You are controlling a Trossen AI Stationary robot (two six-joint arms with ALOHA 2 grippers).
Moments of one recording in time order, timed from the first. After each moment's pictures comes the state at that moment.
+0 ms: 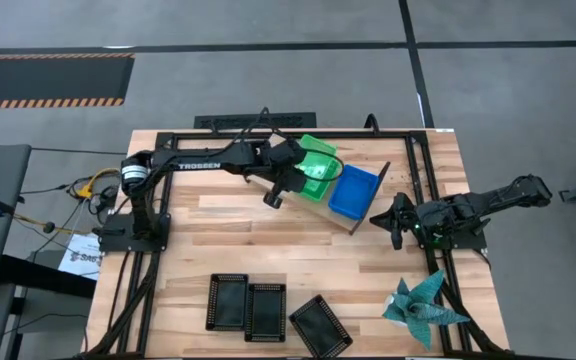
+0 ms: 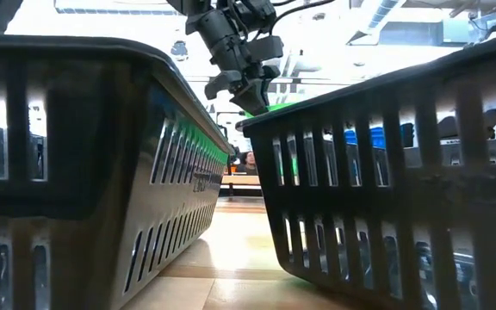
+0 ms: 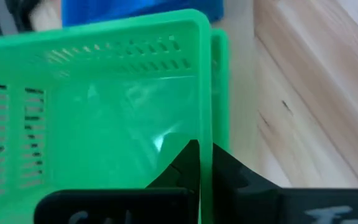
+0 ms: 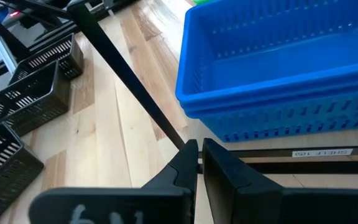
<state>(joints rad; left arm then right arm) 0.24 1.86 1.56 -0.65 0.00 0.83 0.26 0.23 0.14 -0.39 0.38 0.59</state>
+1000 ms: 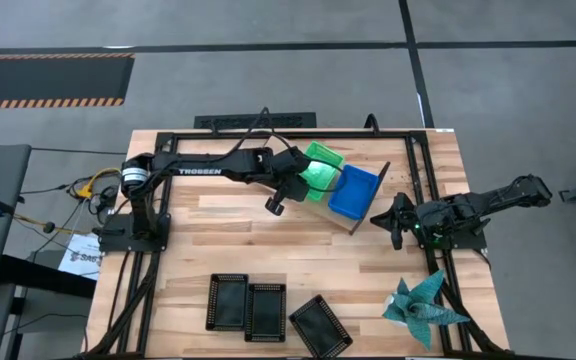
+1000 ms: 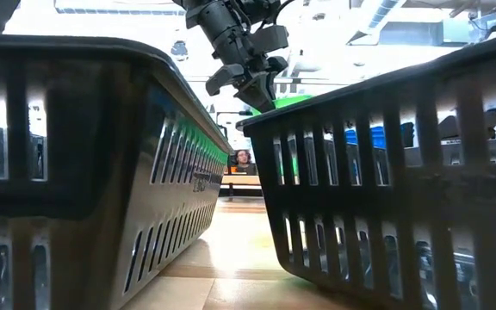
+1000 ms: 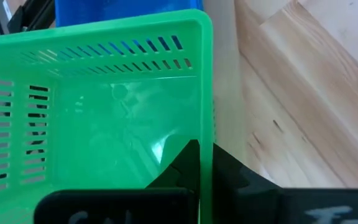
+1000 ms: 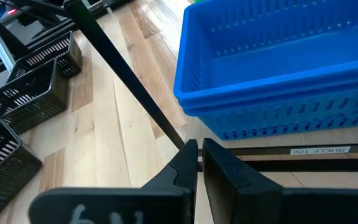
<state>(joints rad) 0.19 1.87 1.56 -0.61 -0.01 0.85 0.26 0.23 0.14 -0.40 0.38 0.59</state>
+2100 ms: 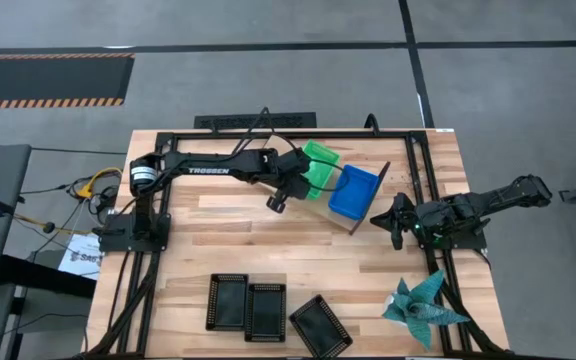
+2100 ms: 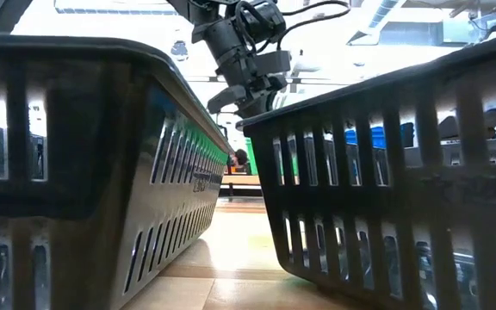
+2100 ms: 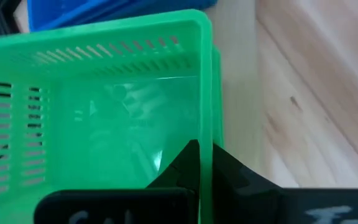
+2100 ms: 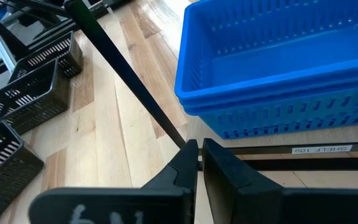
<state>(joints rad) 0.21 1.93 1.56 -0.61 -0.07 0.85 0.26 0.23 0.14 -0.40 0.37 0.60</state>
